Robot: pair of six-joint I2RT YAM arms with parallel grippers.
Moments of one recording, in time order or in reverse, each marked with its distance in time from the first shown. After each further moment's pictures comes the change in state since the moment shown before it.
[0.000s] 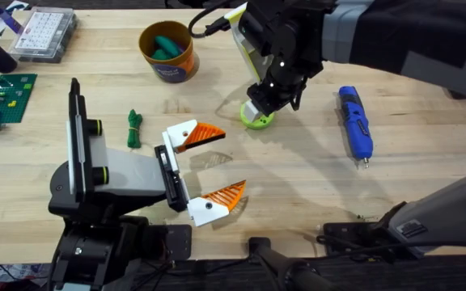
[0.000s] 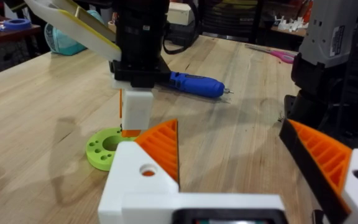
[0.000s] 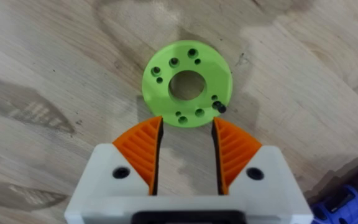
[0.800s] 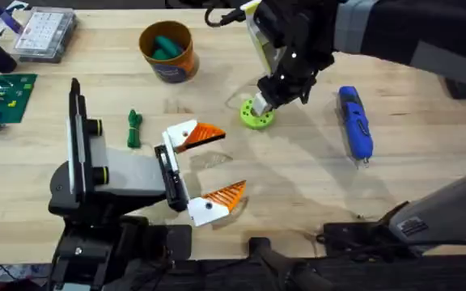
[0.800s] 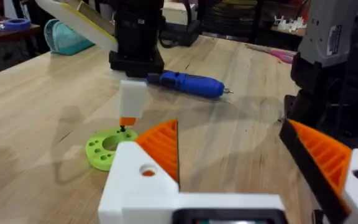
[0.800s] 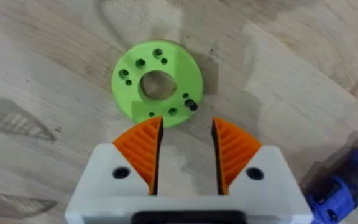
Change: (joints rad) left arm 0.000 0.000 0.000 -0.002 0.000 0.000; right arm -0.073 0.000 0.000 -0.003 0.000 0.001
